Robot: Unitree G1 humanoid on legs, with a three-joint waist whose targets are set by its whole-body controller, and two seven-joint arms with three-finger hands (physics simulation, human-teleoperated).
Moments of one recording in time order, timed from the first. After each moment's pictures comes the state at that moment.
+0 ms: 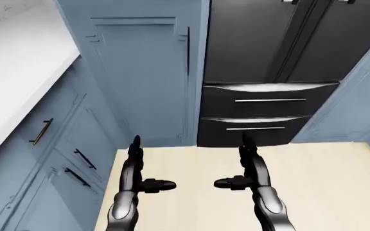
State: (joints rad) left arm 0.03 0.02 0.04 0.09 -0.01 0.06 -0.04; right arm 0.03 -0.01 -0.04 0.09 0.01 0.06 0.04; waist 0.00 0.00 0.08
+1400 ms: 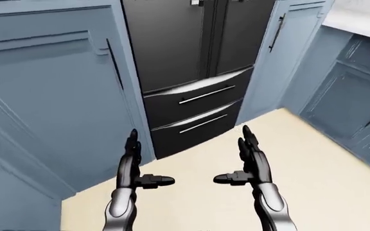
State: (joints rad) left arm 0.02 0.02 0.04 0.05 -0.02 0.03 -0.04; right arm 0.02 -0.01 -0.03 0.04 0.04 0.03 0.05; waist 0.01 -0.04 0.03
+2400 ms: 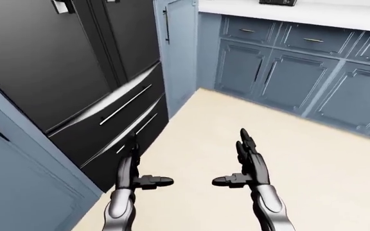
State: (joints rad) left arm 0.02 0.02 0.05 0.05 -0.02 0.03 -0.03; right arm 0.02 -0.01 -0.02 0.05 0.04 0.04 0.06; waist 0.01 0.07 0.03
